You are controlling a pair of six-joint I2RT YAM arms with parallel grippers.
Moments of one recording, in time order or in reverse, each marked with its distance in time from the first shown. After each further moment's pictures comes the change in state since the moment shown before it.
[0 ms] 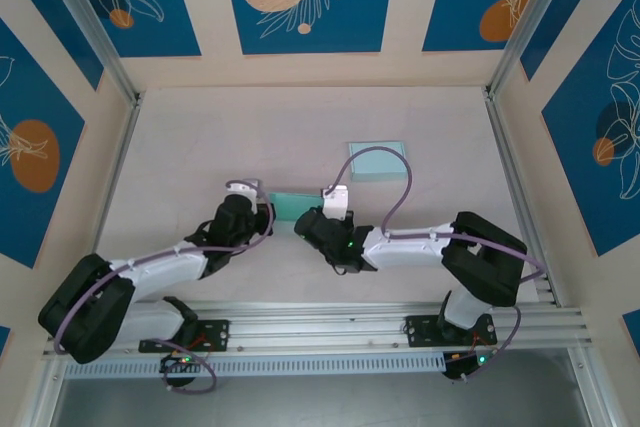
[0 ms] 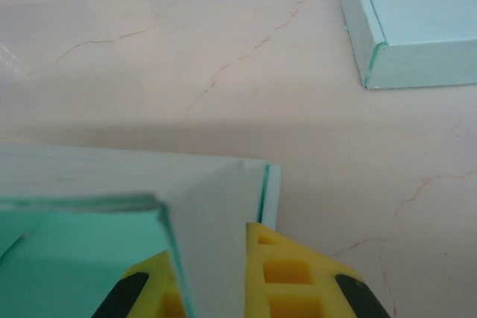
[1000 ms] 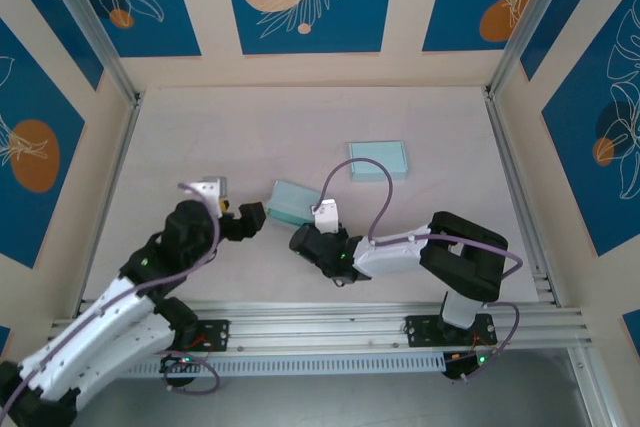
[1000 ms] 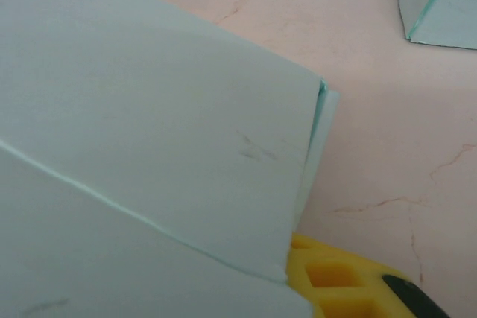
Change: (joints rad) left arm -0.017 -0.494 0.231 -0.663 -0.063 -0.001; right arm 0.041 0.093 -0.014 0.025 -0.041 -0.101
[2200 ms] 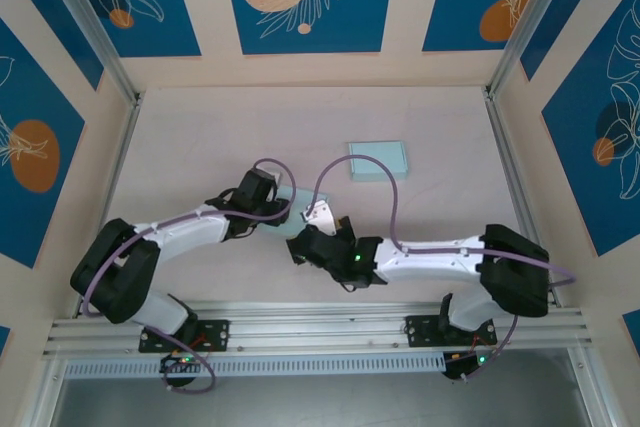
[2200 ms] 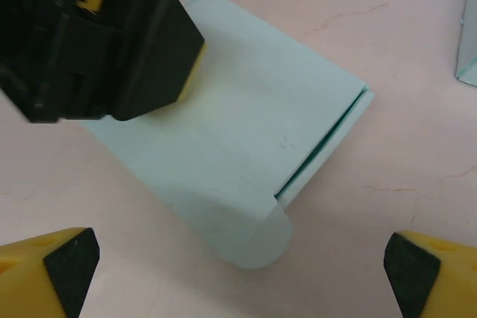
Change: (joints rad) left arm 0.050 0.774 0.118 0.264 0.038 0.200; right arm 0.079 -0.299 0.039 -0.263 -0.161 -0.124
